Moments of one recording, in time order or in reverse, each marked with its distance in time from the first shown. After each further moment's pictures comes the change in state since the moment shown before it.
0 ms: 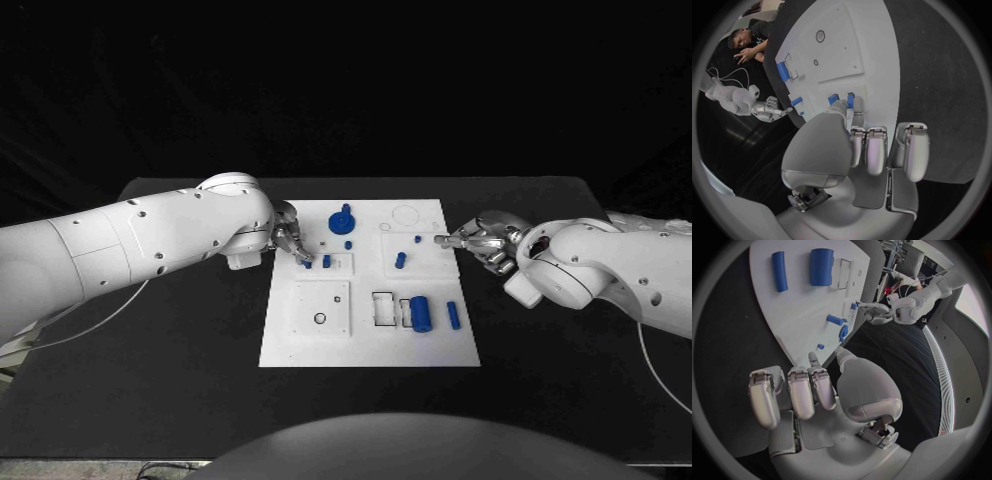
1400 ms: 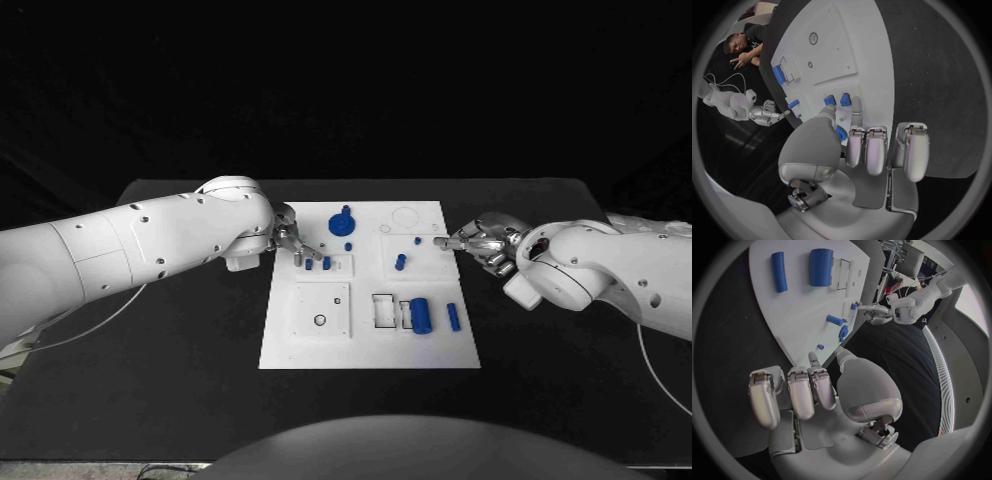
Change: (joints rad) left arm -0.003 0.000 -0.001 0.001 -0.048 0.001 -0.007; left_hand -0.360 0.011 -0.168 0.003 -0.158 -0.002 0.016 -0.006 -0.015 0.001 0.005 0.000 0.000 0.000 0.000 0.000 0.000 0.000 0.000 0.000 0.000 0.000; right arm 0.000 0.001 0.000 0.000 0.000 0.001 0.000; right_hand 0.000 0.000 0.000 0.000 0.000 0.000 0.000 0.004 0.001 0.000 0.000 0.000 0.001 0.004 0.003 0.000 0.000 0.000 0.000 0.000 0.000 0.000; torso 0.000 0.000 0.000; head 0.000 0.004
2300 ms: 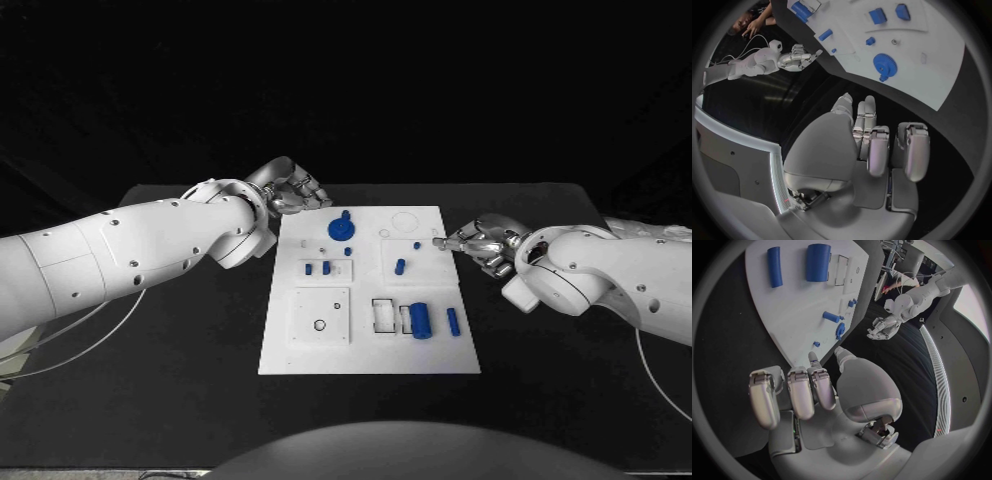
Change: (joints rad) left arm 0.001 -0.072 0.001 0.066 0.186 -0.608 0.513; left_hand 0.397 -0.015 0.016 0.001 -0.008 -0.167 0.078 -0.031 -0.225 -0.407 0.077 -1.245 -0.760 -0.001 0.063 0.000 0.000 0.000 0.001 0.036 0.000 0.000; right arm 0.000 -0.001 0.000 0.003 0.002 -0.028 0.036; right_hand 0.004 0.004 0.000 0.000 0.004 0.000 0.000 0.004 0.002 0.000 0.000 0.000 0.000 0.000 0.000 0.000 0.001 0.000 0.000 0.000 0.000 0.000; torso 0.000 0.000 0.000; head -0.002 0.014
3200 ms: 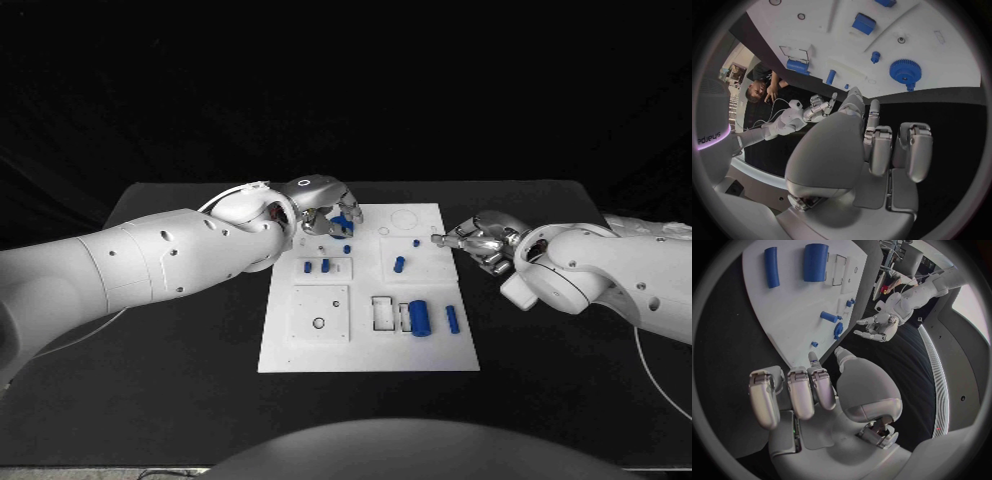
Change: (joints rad) left arm -0.046 0.125 -0.001 -0.118 -0.582 0.101 0.213; left_hand 0.191 -0.014 0.090 -0.004 -0.243 0.028 -0.078 0.000 -0.274 0.056 0.028 -0.250 -0.443 -0.001 0.025 0.000 0.000 0.000 -0.001 0.039 0.000 0.000; right arm -0.001 -0.002 0.000 0.007 0.004 -0.008 0.020; right_hand 0.000 0.000 0.000 0.000 0.000 0.000 0.000 0.000 0.001 0.000 0.000 0.000 0.000 0.000 0.000 0.000 0.000 0.000 0.000 0.000 0.000 0.000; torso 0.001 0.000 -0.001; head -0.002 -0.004
